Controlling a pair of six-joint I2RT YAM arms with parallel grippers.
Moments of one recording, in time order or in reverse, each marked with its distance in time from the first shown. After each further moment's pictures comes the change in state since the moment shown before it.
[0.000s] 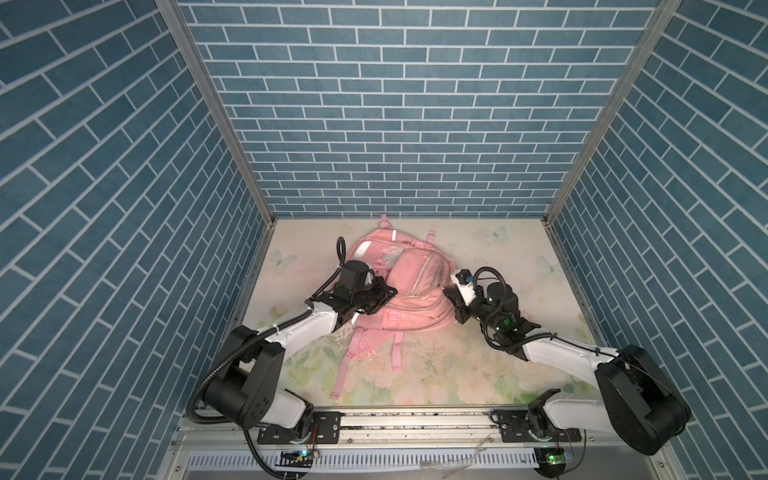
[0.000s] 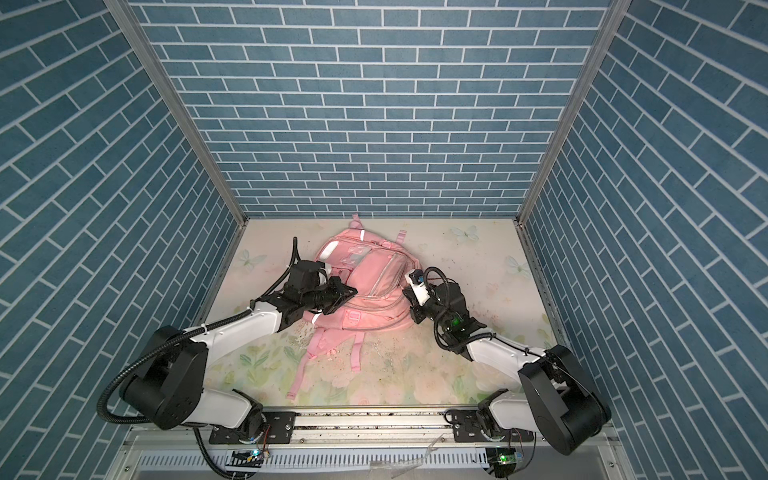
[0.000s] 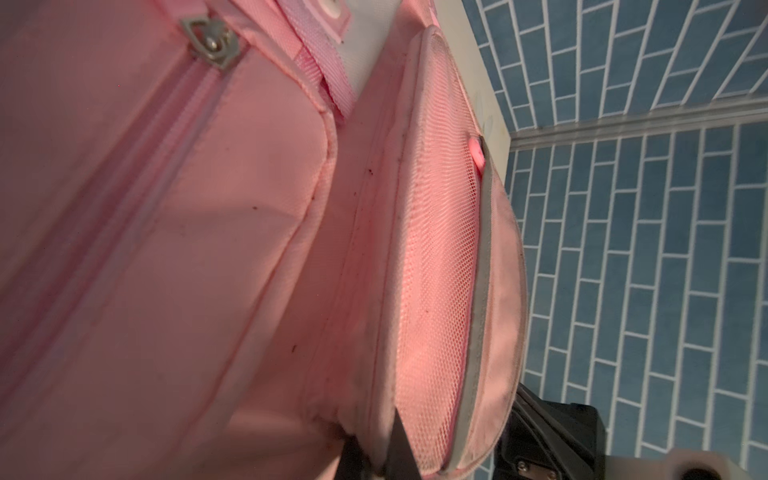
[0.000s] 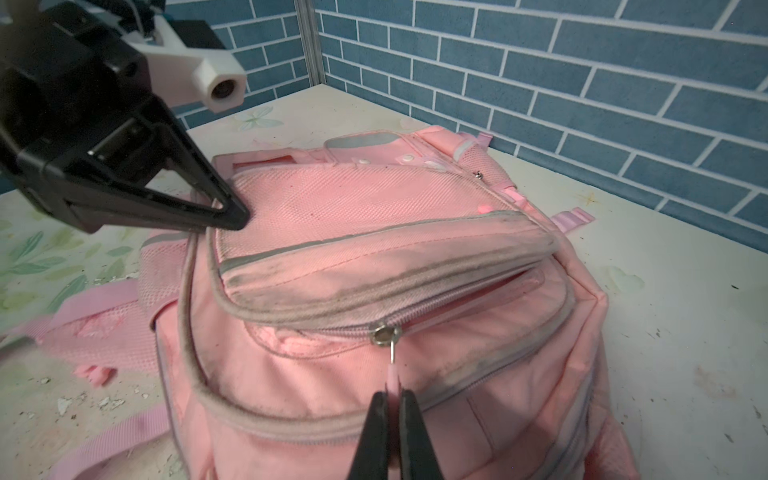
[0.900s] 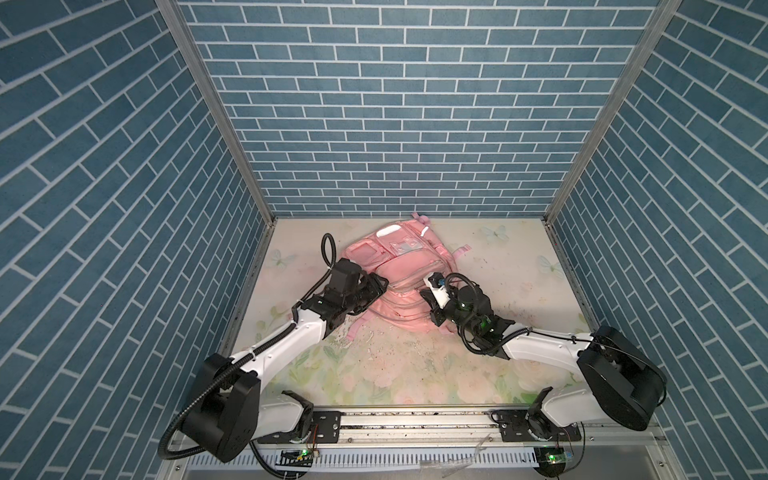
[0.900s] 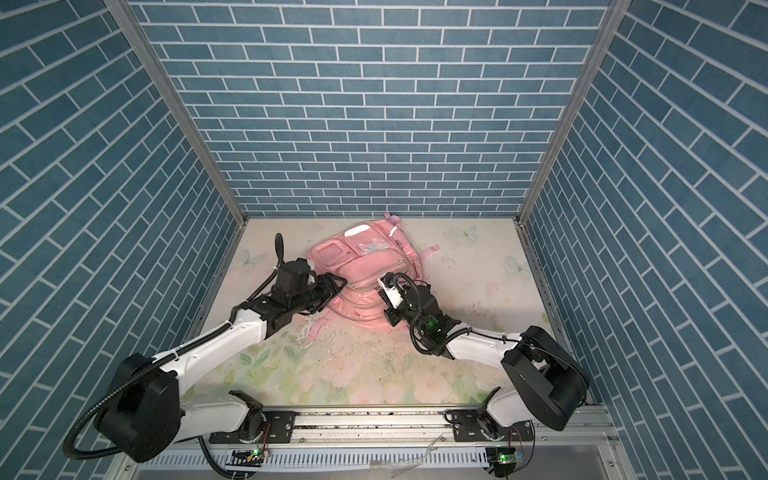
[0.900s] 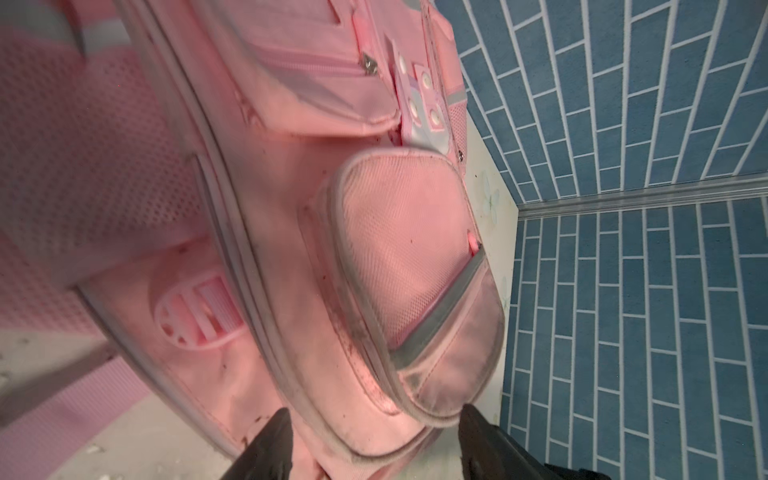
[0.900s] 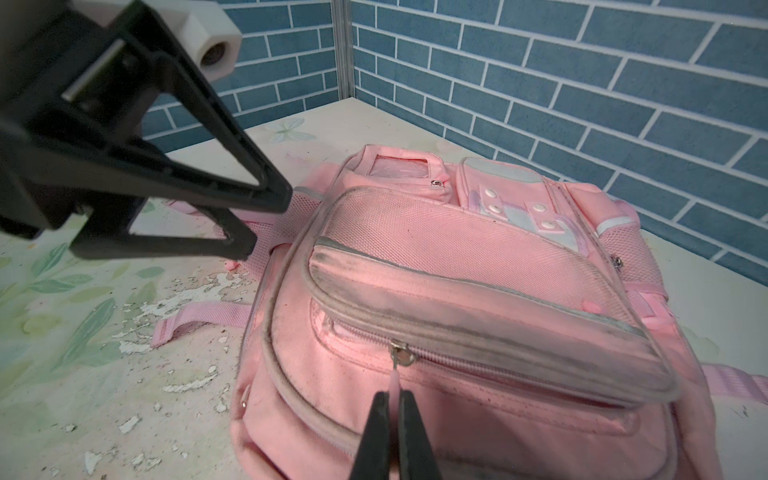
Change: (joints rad) left arm -0.104 -0.229 -0.139 0.007 -0.317 -0.190; right arm 0.231 0.140 0.110 0.072 0.185 0.029
